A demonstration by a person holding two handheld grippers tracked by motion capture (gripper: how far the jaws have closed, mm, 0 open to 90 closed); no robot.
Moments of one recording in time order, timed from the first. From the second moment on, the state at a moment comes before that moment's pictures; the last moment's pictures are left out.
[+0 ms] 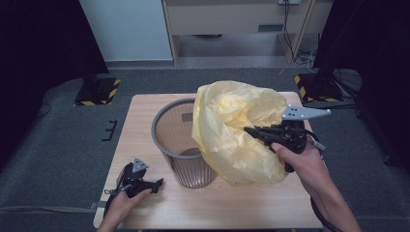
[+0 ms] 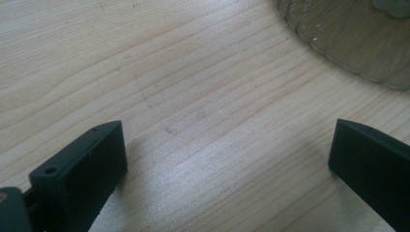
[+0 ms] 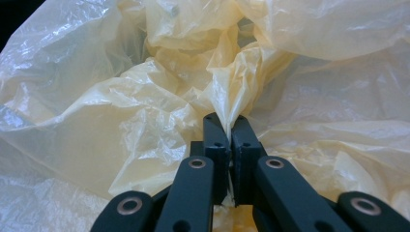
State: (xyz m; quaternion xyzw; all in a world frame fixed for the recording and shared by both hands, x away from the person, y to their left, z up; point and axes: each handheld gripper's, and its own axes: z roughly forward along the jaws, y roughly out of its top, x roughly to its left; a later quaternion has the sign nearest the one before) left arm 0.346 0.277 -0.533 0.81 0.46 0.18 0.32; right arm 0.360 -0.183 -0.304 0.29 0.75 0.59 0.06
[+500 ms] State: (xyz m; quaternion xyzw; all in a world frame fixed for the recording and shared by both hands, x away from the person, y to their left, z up) left arm 0.347 0.277 -0.533 0.81 0.46 0.18 0.31; right arm 0.370 -0.137 -0.275 0.25 0.78 0.57 0.06
